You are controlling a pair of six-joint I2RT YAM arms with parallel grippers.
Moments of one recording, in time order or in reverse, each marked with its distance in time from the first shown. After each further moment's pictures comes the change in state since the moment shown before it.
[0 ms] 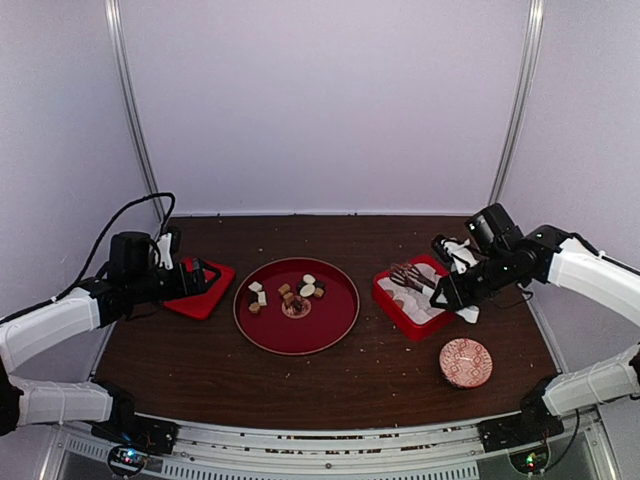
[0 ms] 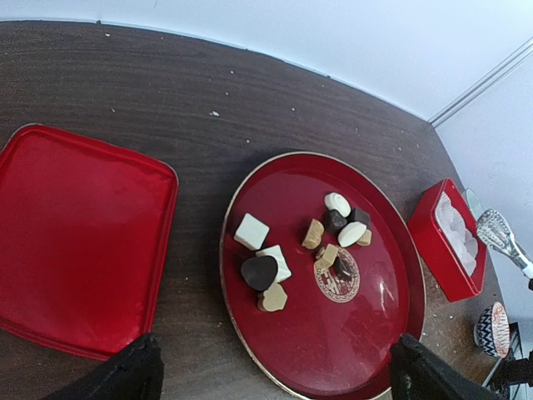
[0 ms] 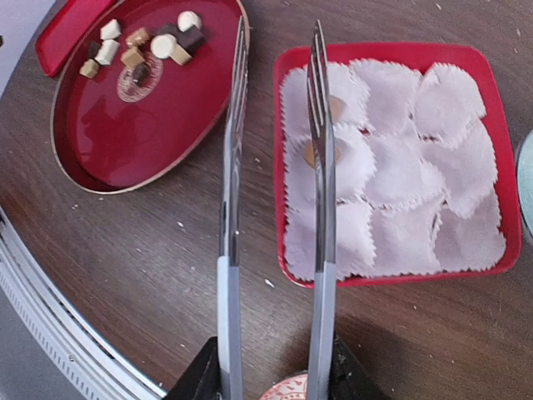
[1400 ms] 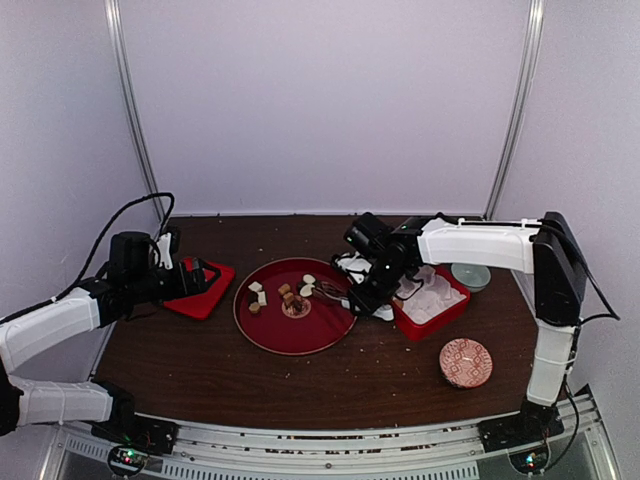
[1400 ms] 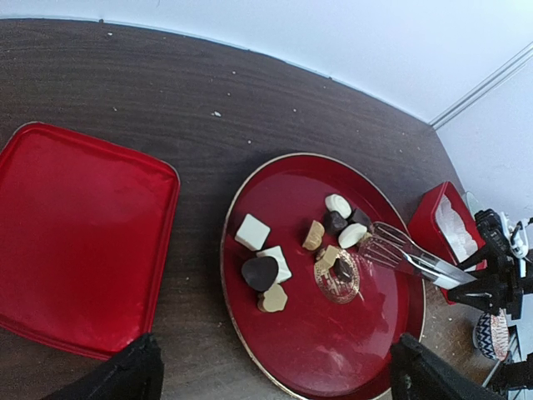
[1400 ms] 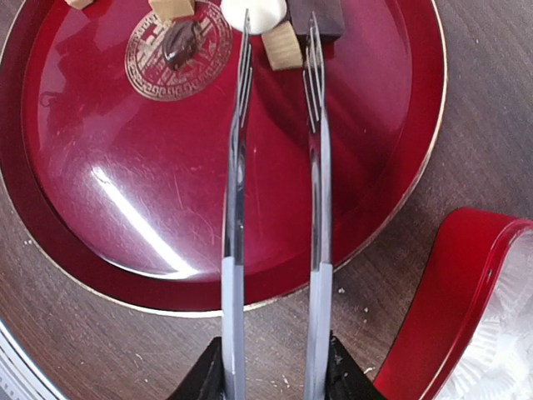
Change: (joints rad) left arm 0.000 -0.001 0.000 0.000 -0.004 -0.010; right arm 0.285 0.735 0.521 0.029 0.122 -0.110
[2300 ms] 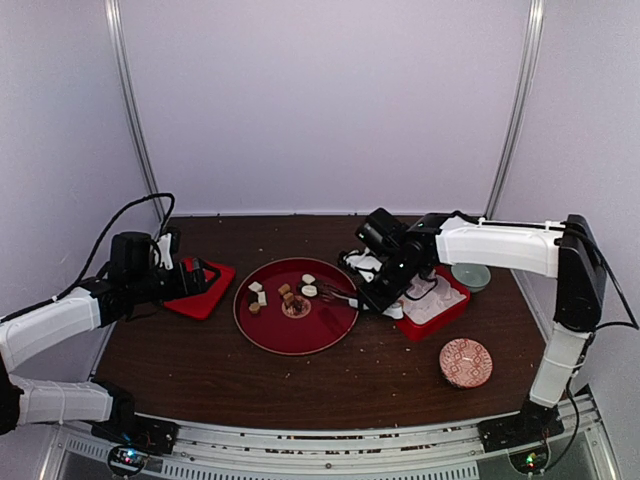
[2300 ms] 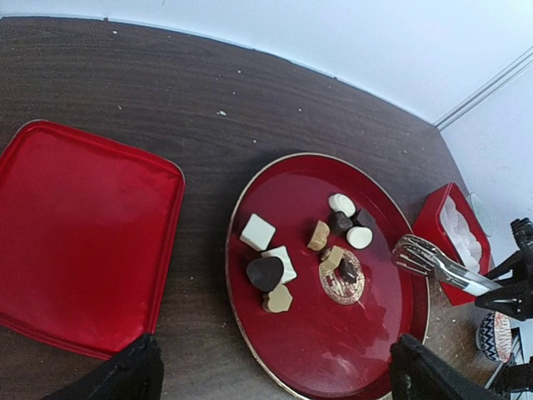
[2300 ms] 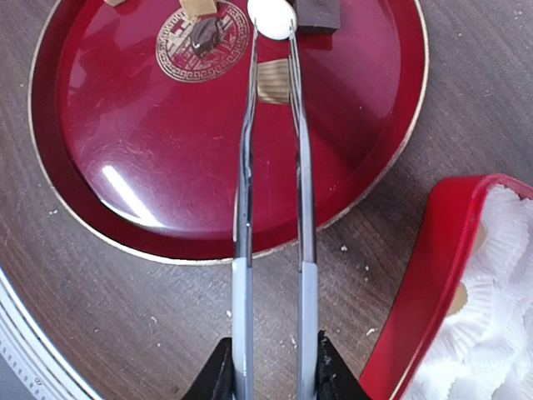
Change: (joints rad) left arm 0.000 0.007 0.000 0.000 -0.011 0.000; right arm 0.000 -0.116 -0.077 -0.006 -0.022 0.002
